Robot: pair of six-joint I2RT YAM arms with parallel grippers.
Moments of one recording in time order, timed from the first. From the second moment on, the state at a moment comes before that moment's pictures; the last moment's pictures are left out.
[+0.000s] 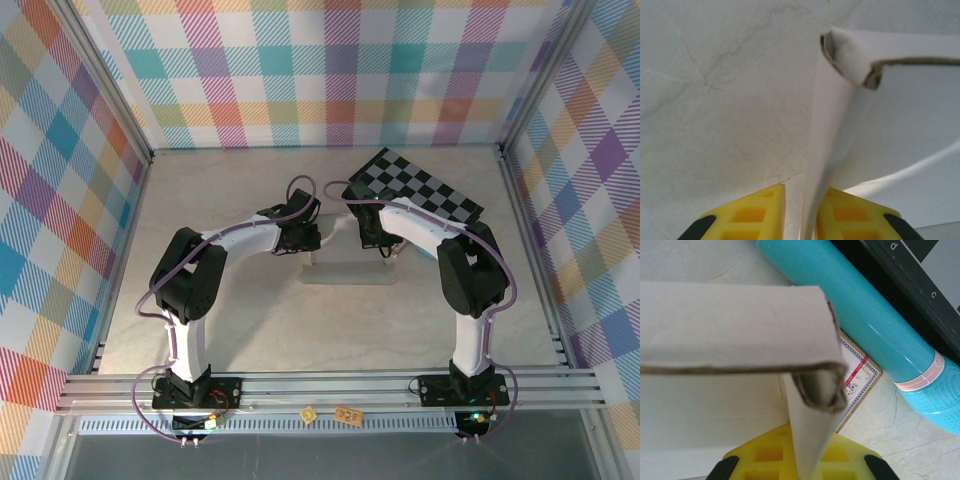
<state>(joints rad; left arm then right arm) -0.57 1.93 1.30 -0.42 -0.01 -0.56 0.58 1.93 1.46 -0.91 0.42 0.51</state>
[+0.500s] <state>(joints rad) -0.62 1.94 1.34 -0.49 -0.15 -0.59 0.58 1.93 1.46 -0.90 0.41 0.52</state>
